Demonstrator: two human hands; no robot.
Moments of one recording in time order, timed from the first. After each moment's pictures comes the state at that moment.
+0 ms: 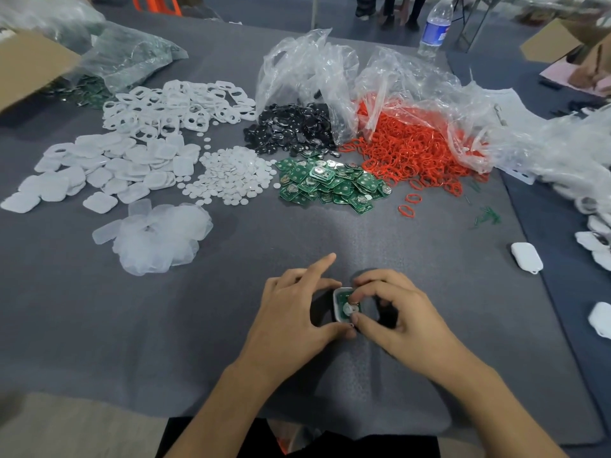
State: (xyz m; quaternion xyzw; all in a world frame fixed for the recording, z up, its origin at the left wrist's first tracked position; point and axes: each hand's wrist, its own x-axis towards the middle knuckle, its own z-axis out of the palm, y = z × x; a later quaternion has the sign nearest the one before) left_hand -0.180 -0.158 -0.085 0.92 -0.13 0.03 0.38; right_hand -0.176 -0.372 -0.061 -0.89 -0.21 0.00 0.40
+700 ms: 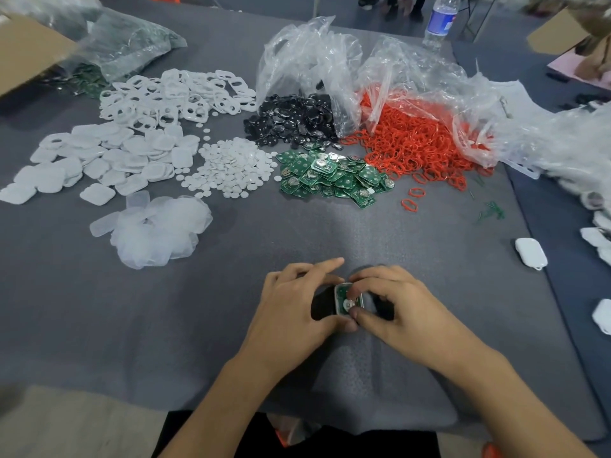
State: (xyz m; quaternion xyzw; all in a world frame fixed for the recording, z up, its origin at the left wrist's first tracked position) left_hand -0.180 -0.158 -0.082 0.92 -0.13 0.03 0.37; right_hand -0.170 -0.368 -0.043 -0.92 -0.26 0.03 0.30
